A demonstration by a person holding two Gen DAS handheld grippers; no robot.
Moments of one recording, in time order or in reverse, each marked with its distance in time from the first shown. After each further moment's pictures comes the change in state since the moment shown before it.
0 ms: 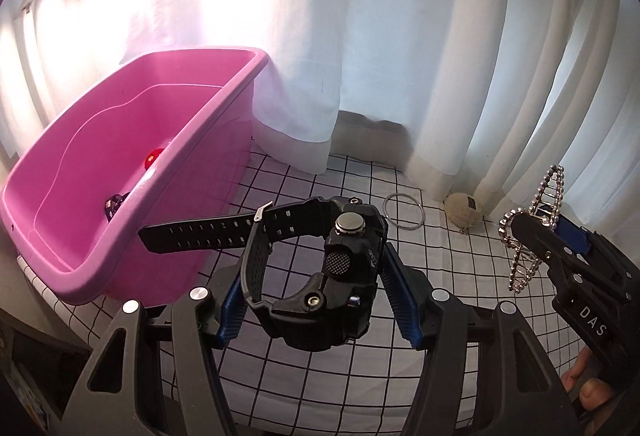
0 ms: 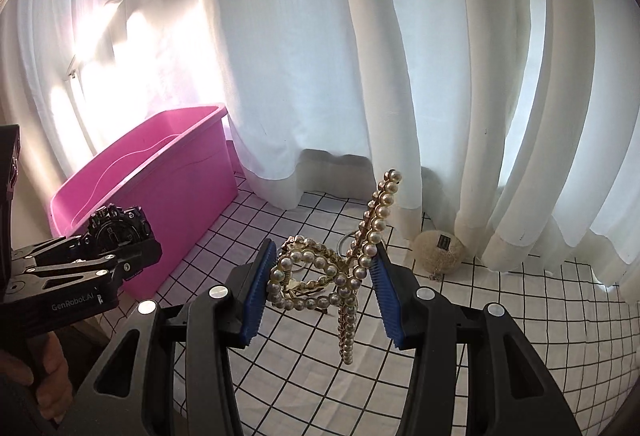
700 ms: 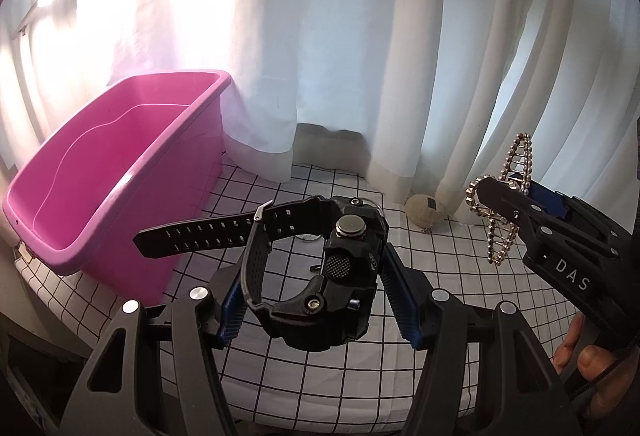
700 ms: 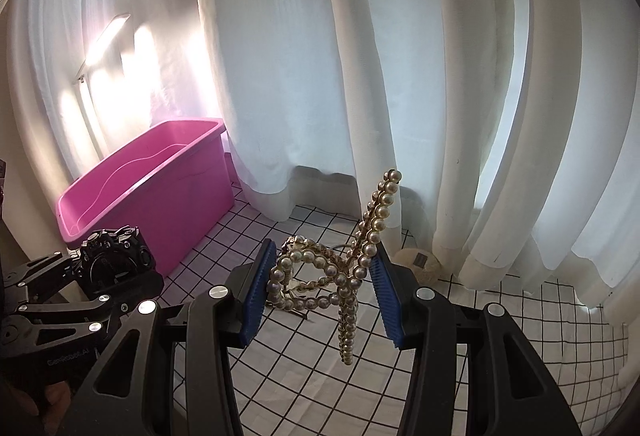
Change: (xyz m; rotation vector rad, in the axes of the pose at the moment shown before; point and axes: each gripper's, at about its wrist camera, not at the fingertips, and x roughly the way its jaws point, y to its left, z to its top) left arm -0.033 -0.048 -0.014 0.033 -0.057 -0.035; right arm -0.032 -0.025 0.011 -0.038 -0.029 0.008
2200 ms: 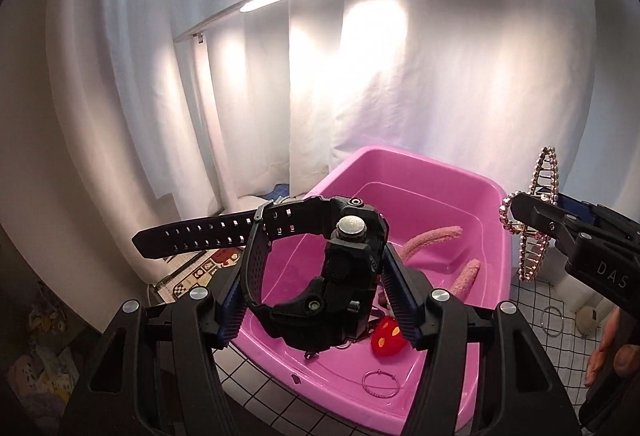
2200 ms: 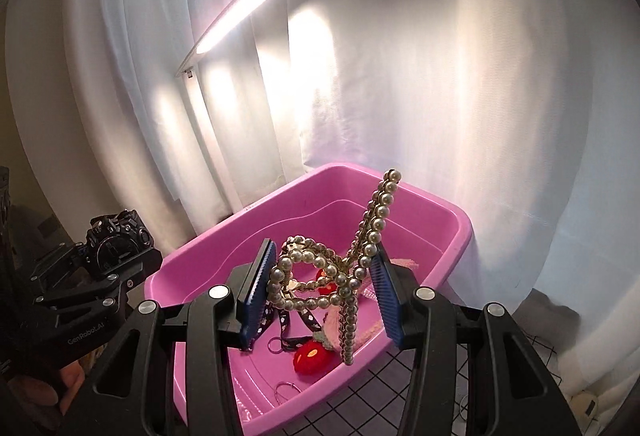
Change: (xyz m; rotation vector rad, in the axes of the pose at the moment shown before) left arm -0.038 0.261 0.086 -0.196 -0.138 0.454; right arm 0.129 0.231 0.140 -0.167 0.026 0.409
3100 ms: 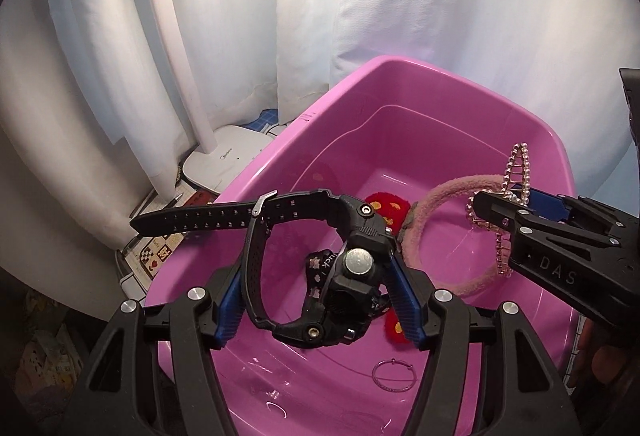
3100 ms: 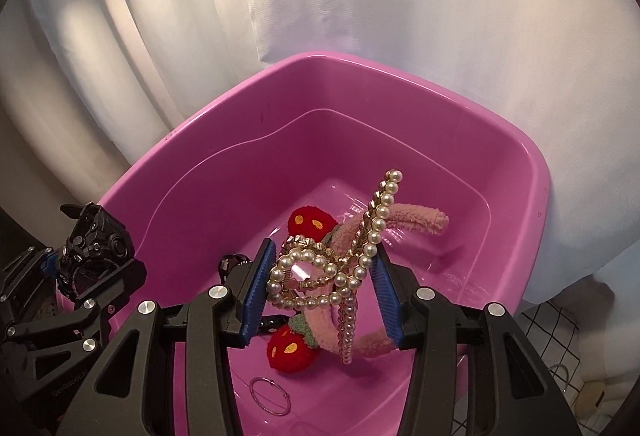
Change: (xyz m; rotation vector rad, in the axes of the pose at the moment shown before) left arm 0.104 0.000 -0.012 0.007 0.282 -0.018; right arm 0.140 -0.007 -0.008 0.038 0.334 -0.097
